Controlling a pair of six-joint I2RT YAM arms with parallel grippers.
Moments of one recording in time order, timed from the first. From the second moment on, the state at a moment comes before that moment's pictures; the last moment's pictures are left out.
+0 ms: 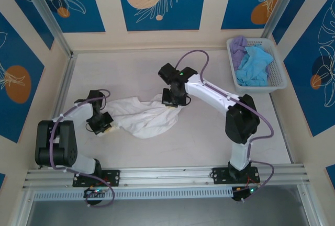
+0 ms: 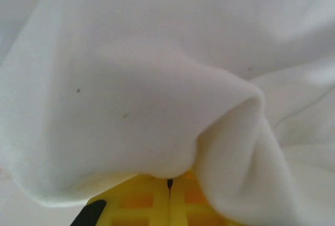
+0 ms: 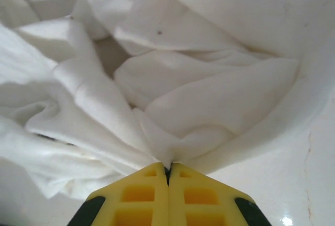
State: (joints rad) left arm -0.01 1.48 0.76 -0.78 0.09 -0.64; right arm 0.72 1.85 1.63 -1.10 -0.08 0.82
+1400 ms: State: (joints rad) left arm -0.22 1.11 1.72 -0.55 0.31 -0.64; right arm 0.53 1.32 2.00 -1.01 0.21 0.57
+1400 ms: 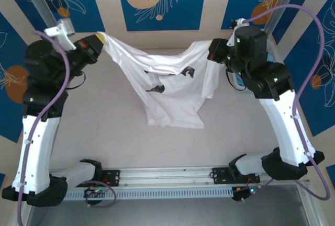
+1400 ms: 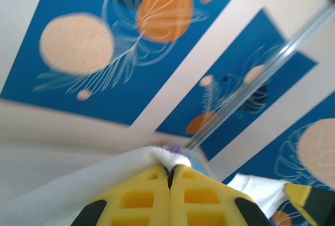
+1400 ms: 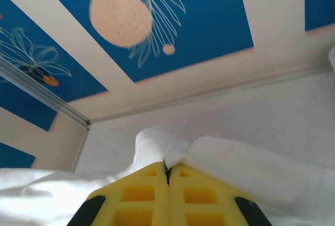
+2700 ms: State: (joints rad) left arm -0.32 1.45 1.12 -1.00 0.09 -0.72; right arm 0.32 1.42 1.31 -1.21 -0.05 0.75
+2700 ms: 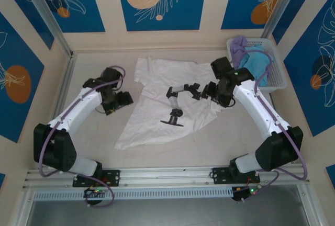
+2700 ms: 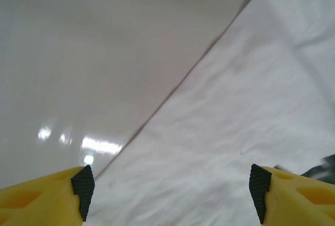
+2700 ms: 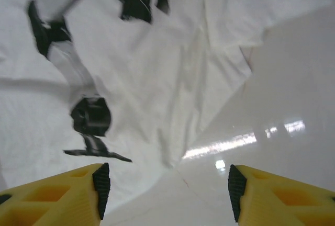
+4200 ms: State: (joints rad) left arm -0.05 2.35 2.37 -1.06 -0.07 -0.64; right arm 0.34 1.36 1.14 -1.21 -0.10 0.99
